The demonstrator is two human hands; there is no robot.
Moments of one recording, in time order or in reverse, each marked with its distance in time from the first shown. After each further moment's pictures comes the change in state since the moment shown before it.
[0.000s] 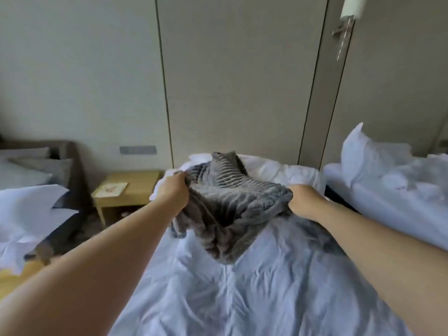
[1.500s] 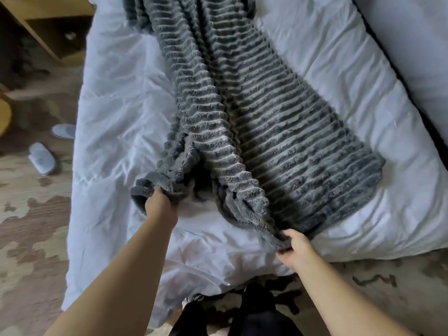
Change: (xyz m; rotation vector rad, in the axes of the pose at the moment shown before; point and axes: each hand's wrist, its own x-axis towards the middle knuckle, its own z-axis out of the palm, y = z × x) left_hand -0.326 -0.138 0.248 -1.218 -0.080 -1.481; right_hand -0.362 0.083 0.334 1.562 -0.186 1.726
